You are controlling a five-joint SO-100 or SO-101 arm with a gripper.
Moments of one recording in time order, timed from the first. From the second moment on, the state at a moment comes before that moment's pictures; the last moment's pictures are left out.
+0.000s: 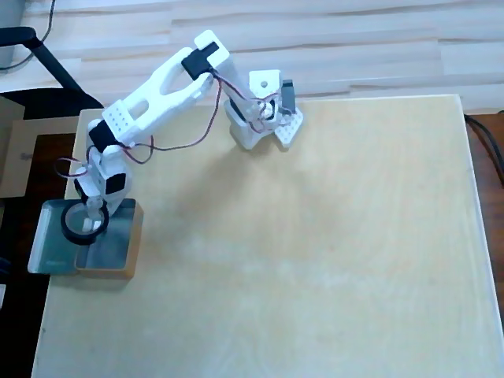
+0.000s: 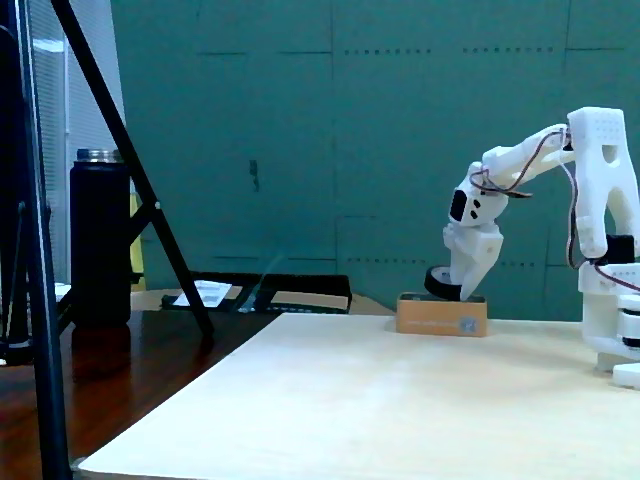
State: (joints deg) arm 56.2 78.7 89.5 52.1 1.4
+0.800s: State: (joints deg) arm 55.9 78.6 74.4 67.0 1.1
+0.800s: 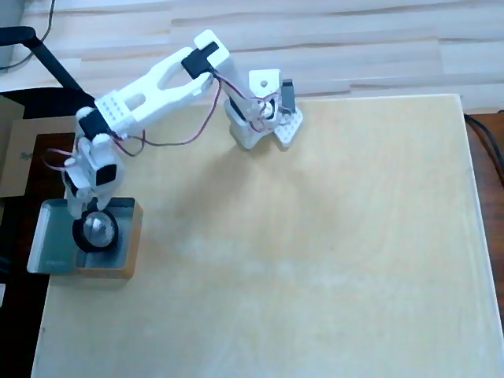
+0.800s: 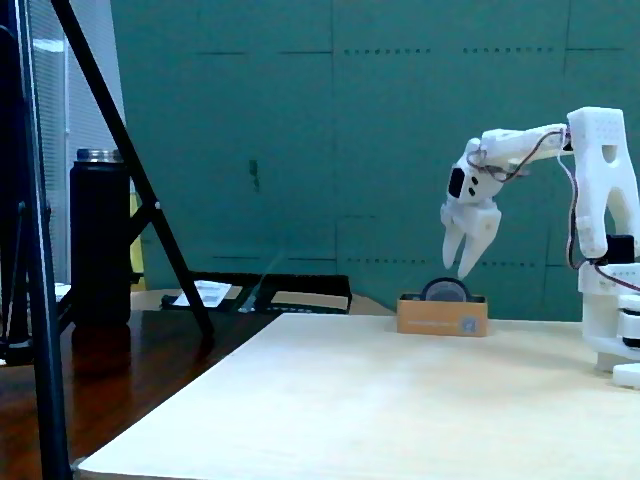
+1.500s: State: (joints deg) arm 23.1 78.6 33.0 88.4 1.1
